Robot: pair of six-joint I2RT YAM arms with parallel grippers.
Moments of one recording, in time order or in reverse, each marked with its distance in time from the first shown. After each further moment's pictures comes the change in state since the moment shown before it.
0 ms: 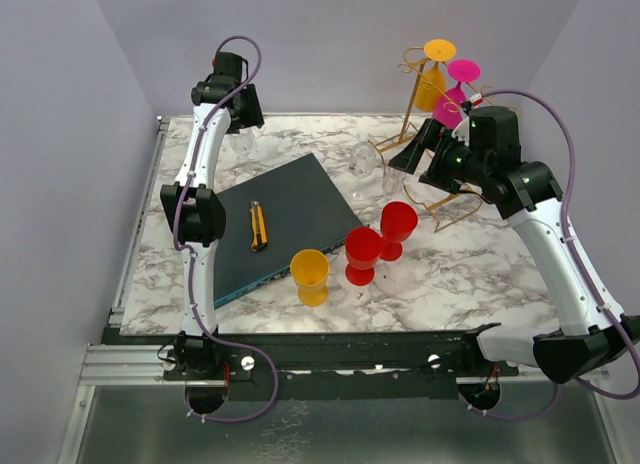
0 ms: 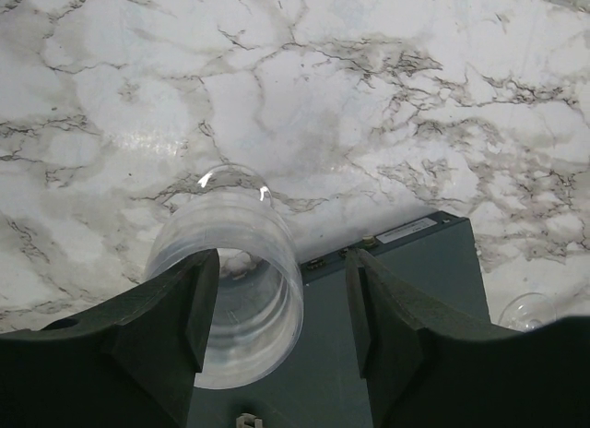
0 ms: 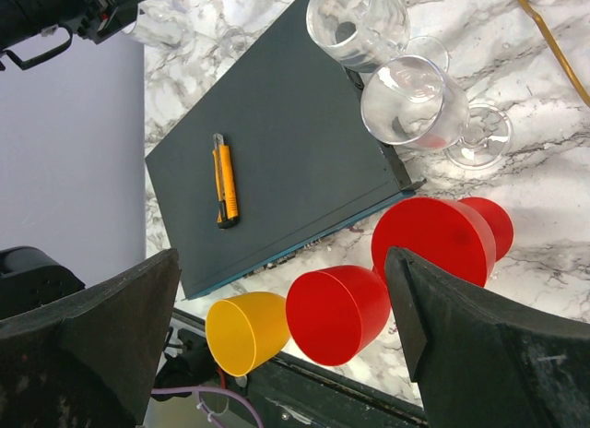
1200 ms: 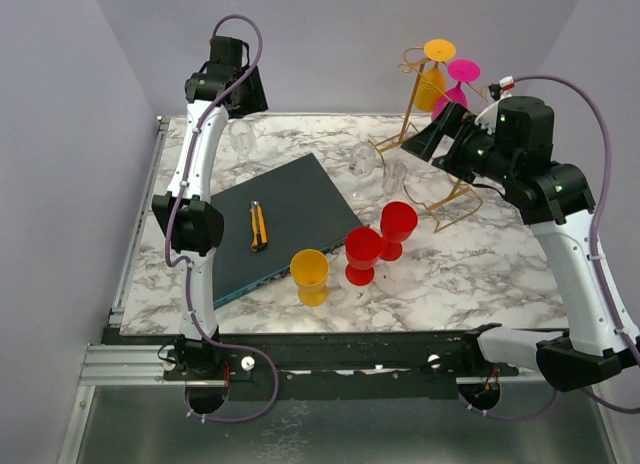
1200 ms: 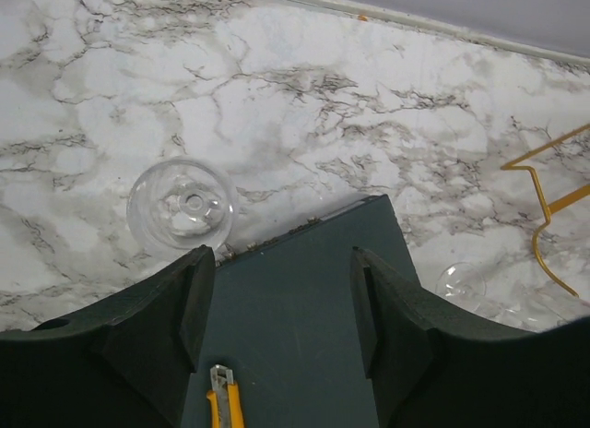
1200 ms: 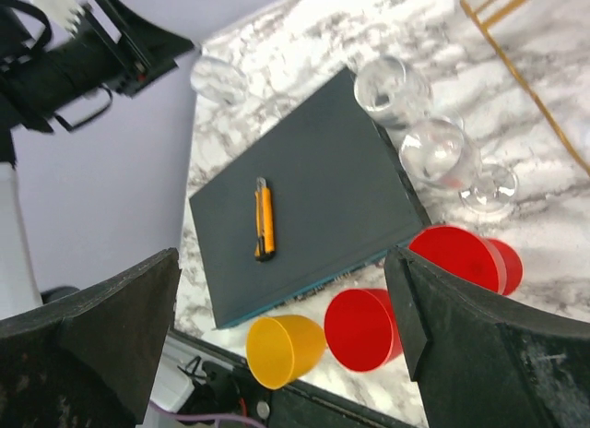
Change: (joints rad) left arm -0.052 -0.160 -0.022 0.004 -0.011 -0.006; right arm 0.000 -0.037 0.171 -0.060 0.055 0.016
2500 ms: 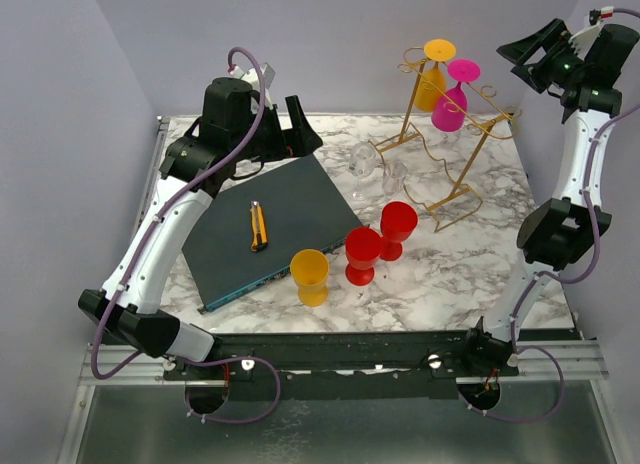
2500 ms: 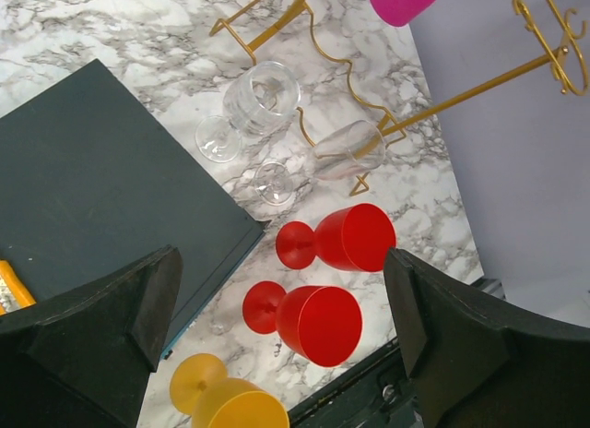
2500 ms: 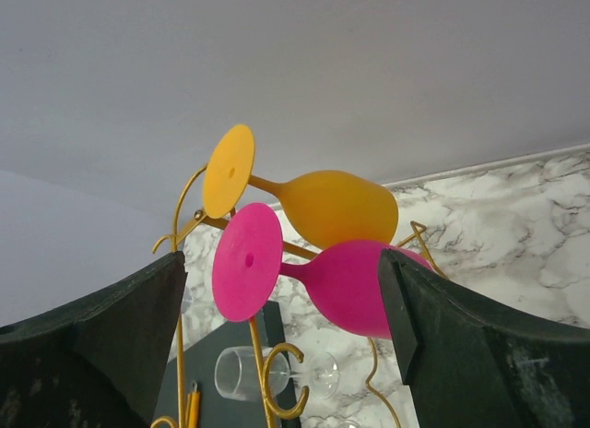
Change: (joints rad) left arm -0.287 -0.798 -0.801 0.276 0.257 -0.181; right arm -0.688 0.842 0.645 0.424 -0.586 -0.051
